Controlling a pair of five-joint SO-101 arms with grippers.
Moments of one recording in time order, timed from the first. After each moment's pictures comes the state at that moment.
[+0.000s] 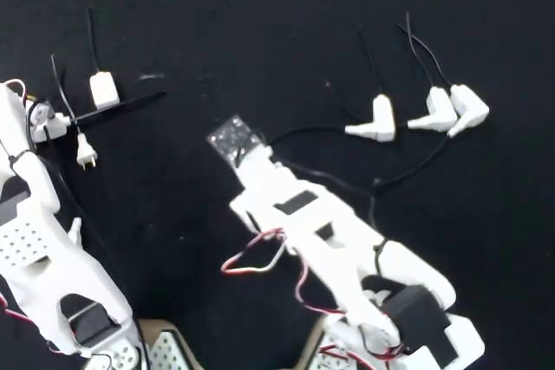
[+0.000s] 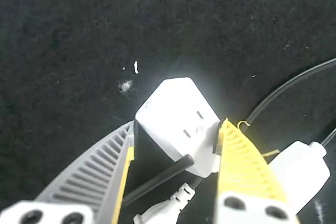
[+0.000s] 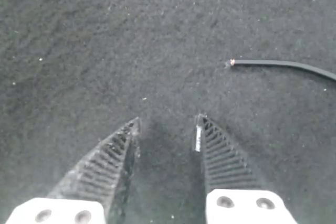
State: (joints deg) left arm -37.7 33.1 -16.6 60.4 38.2; right arm -32.6 -14.5 61.6 21.2 11.3
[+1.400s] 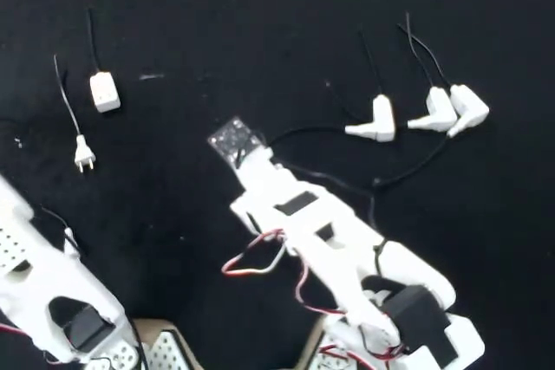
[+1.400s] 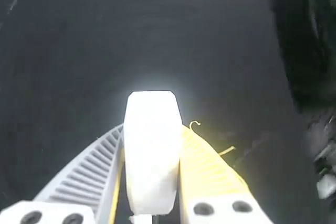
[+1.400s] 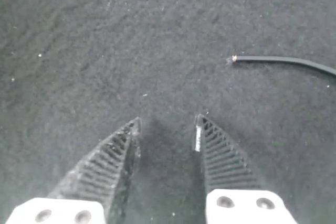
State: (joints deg) left arm -48.7 36.6 -79.4 98.6 32.6; right arm -32.6 -14.5 62.1 21.2 11.3
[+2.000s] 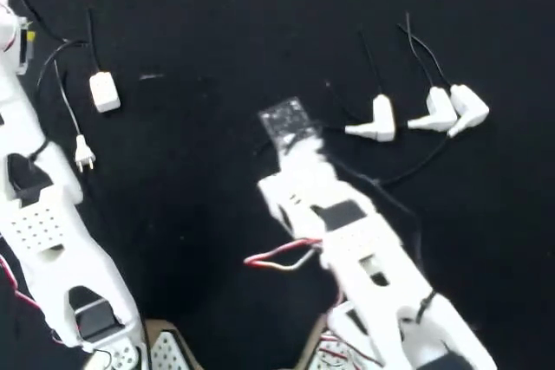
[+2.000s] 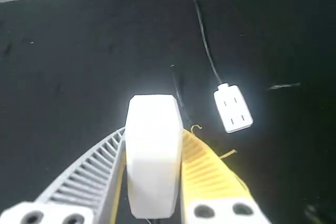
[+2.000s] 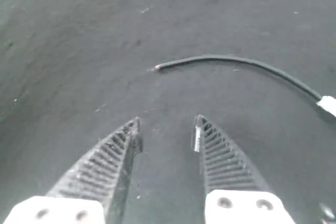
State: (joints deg) left arm -29.4 35.9 -85.1 100.7 -27.9; right arm -23.1 -39.0 68.8 28.5 4.2
